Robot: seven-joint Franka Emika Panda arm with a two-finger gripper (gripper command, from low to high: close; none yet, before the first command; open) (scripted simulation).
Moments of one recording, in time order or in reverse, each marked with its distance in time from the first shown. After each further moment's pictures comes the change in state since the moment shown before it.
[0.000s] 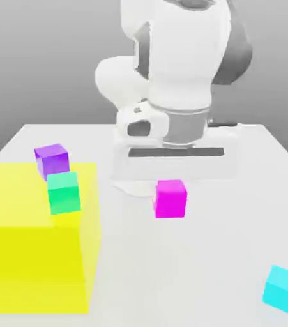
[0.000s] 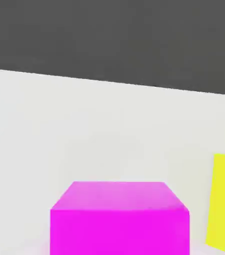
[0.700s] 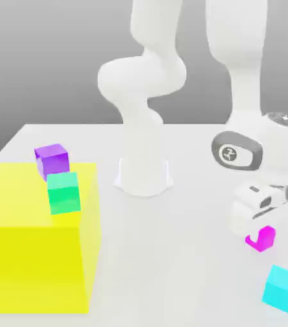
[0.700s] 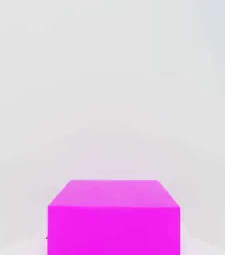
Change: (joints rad) arm 0.560 0.575 0.222 -0.221 -0.289 0.781 0.489
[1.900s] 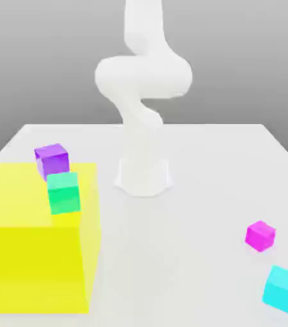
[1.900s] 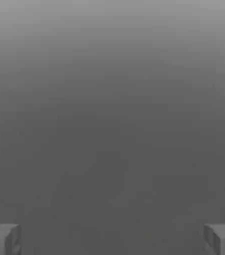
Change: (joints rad) arm -0.522 -1.011 -0.130 0.366 0.356 -0.646 -0.454
